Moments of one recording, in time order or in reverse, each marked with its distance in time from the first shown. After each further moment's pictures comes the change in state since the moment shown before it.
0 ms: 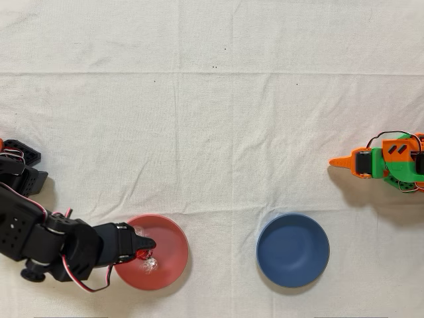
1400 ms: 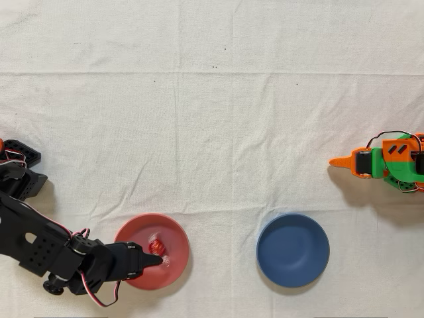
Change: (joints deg) arm 6.4 -8.3 6.3 -12.7 -3.1
